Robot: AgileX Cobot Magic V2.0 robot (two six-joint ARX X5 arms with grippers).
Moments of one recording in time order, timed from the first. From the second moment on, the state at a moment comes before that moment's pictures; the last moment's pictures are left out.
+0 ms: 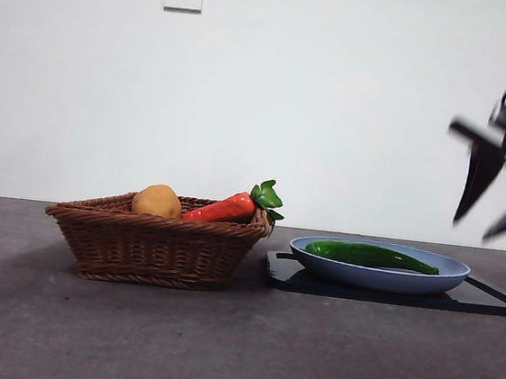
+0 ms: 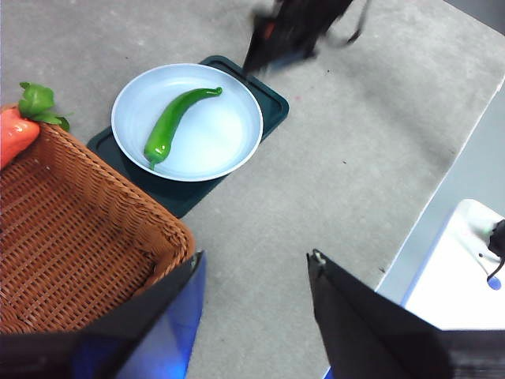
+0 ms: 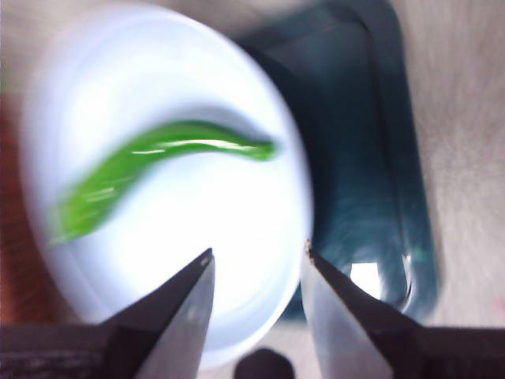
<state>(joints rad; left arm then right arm) -0.76 1.18 1.40 -0.88 0.16 -0.03 -0.04 1.74 1.29 -0.67 -0.44 0.25</state>
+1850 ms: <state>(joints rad) -0.66 1.14 1.39 -0.75 0.04 0.05 0.14 0.86 1.30 -1.35 -0.44 -0.04</state>
